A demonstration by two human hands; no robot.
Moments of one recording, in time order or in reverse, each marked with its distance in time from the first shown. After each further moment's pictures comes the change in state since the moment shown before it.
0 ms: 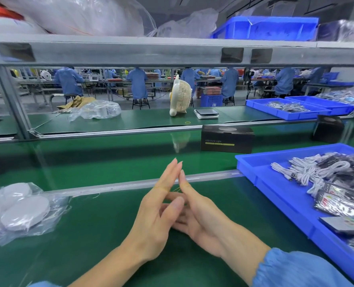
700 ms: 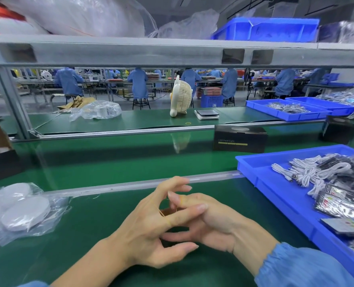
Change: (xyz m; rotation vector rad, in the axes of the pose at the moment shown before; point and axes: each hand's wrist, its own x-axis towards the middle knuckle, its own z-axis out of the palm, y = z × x) left_hand 0.001 -0.007 -0.024 0.463 -0.237 0.557; right_hand -0.012 -0.014 -0.011 0.149 -0.391 0.011
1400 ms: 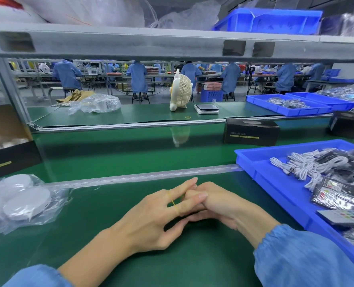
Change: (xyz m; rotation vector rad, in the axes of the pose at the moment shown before) left_hand -0.010 -0.007 0.013 0.129 -0.199 -0.101; right_hand -0.001 -0.006 -0.022 -0.499 0.270 0.071
